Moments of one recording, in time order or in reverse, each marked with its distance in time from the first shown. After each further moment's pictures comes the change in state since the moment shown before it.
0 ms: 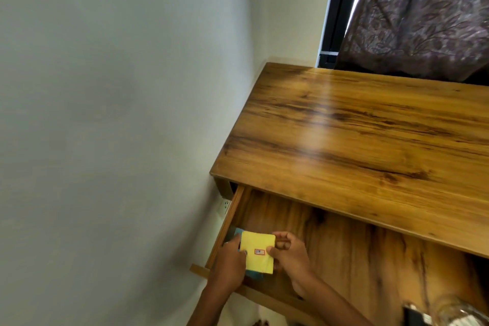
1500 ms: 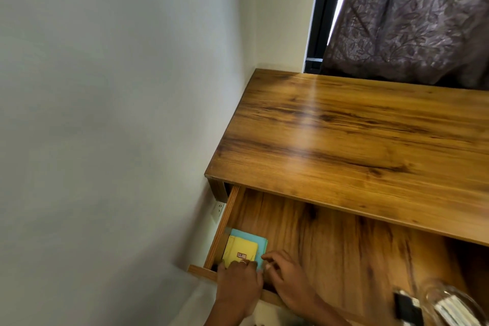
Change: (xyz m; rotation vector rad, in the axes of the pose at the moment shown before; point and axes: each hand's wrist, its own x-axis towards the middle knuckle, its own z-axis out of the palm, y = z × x) left_hand -0.031 0.001 0.020 0.733 -0.106 0.226; right_hand -0.029 0.038 -0.010 -0.725 -0.108 -0.508
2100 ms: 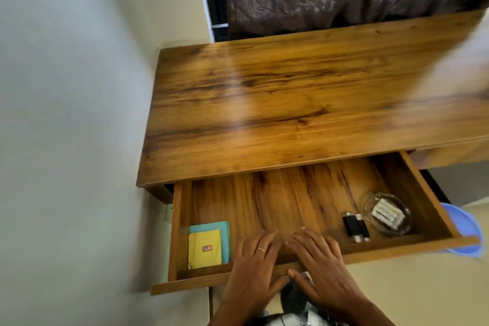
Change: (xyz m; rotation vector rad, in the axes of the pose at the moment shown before) left_hand -0.001 0.045 0.019 0.039 0.017 0.628; right_hand -0.111 0.042 -0.040 -0.623 0.258 0.087
